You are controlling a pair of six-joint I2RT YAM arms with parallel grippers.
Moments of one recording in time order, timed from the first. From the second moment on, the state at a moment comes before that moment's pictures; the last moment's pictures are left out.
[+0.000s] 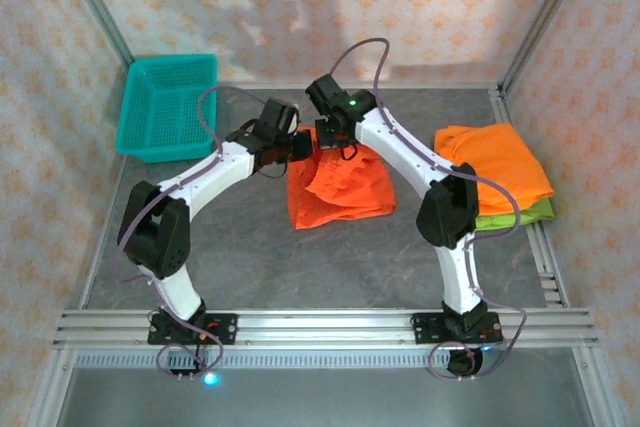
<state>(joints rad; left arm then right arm) -0.43 1.77 1.39 -0.41 0.15 -0.54 0.65 2.04 2.02 -1.06 0.18 0.46</state>
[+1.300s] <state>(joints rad) -0.24 1.27 0.91 -0.04 0.16 -0.59 0.61 2.31 2.20 -0.79 -0.25 0.65</state>
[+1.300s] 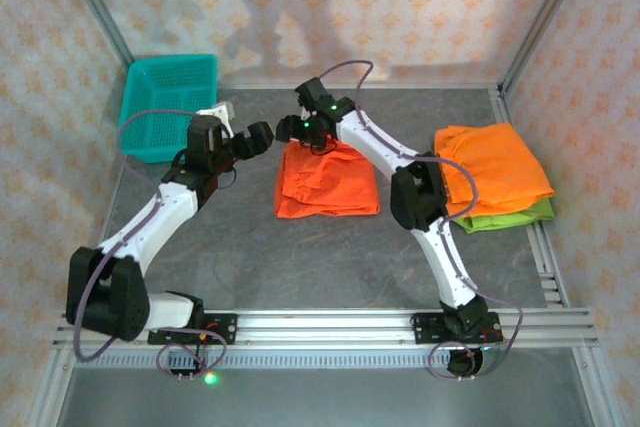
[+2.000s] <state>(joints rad) -0.44 1.68 0.84 0.19 0.14 -0.79 0.41 1.71 1.27 -0.60 -0.08 0.56</state>
